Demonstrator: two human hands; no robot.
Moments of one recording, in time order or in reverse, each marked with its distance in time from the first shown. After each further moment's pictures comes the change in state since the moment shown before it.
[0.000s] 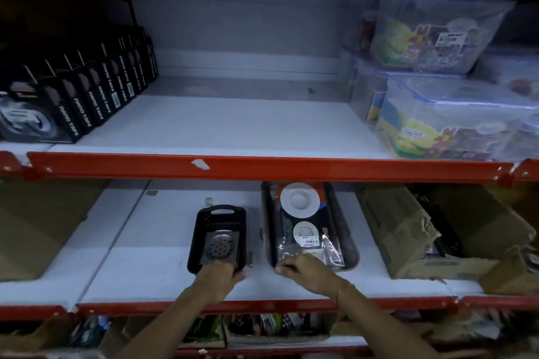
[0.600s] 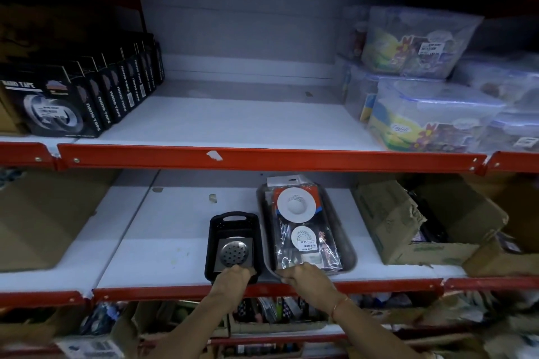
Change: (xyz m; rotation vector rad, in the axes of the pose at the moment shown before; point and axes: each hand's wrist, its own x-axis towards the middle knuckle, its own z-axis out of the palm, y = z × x) left_hand -0.037 0.019 0.029 0.208 0.049 0.080; right_hand -0.037 -0.025 0.043 -0.214 0.134 0.030
